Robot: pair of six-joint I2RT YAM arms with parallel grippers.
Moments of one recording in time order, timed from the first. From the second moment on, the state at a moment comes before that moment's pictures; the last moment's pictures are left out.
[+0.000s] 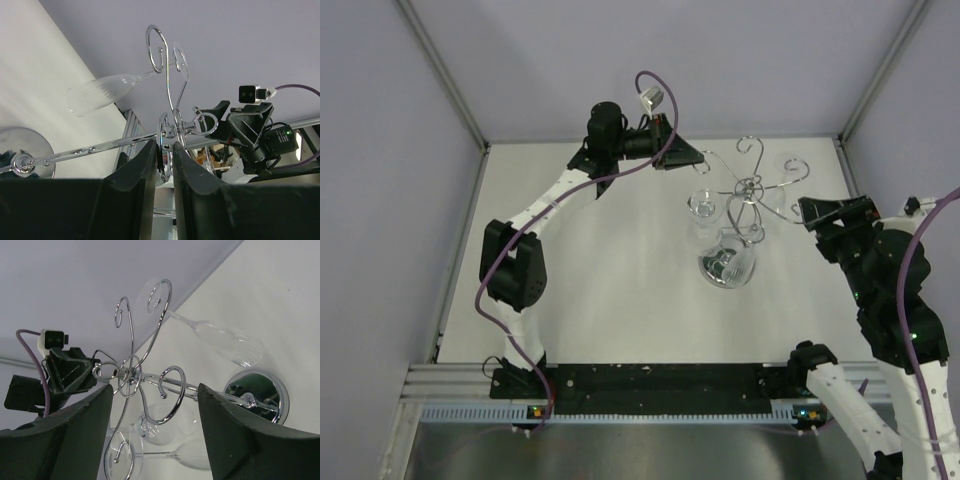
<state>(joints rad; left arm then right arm) -0.47 1.92 1.70 0.26 0.99 -1.18 0.23 0.57 1.09 -0.68 0.22 0.96</state>
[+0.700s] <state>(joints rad) -0.47 1.92 1.70 0.26 0.99 -1.20 0.23 0.57 1.03 -0.62 0.21 1.03</state>
